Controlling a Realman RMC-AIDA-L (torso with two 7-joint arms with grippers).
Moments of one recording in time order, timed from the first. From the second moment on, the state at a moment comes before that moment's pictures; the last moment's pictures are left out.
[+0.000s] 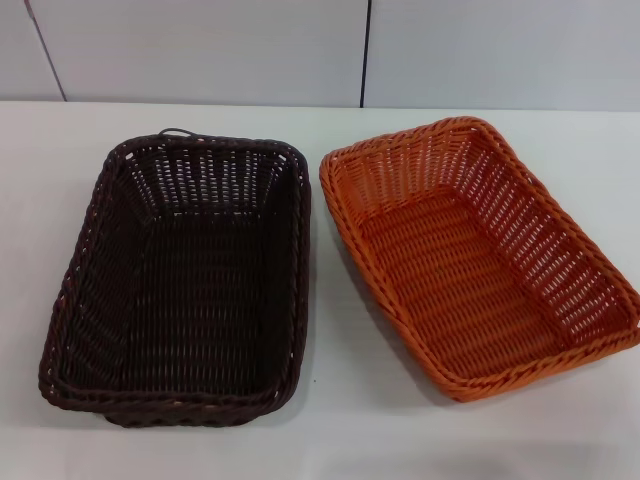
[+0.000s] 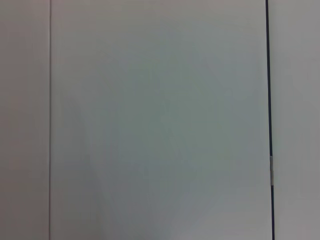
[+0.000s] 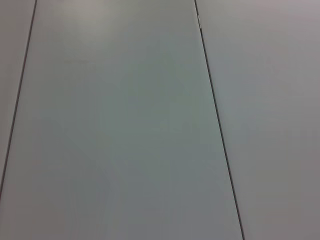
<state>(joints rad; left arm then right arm) -0.21 -2.07 -1.34 -0.27 2.49 1.15 -0.02 0.27 2.09 0.85 0.25 -2.14 -1.69 0.08</state>
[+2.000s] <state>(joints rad) -0.18 -2.06 -1.66 -1.71 2.75 -1.07 0.19 0.30 2.08 0.86 0.20 -2.14 -1.60 0.08</state>
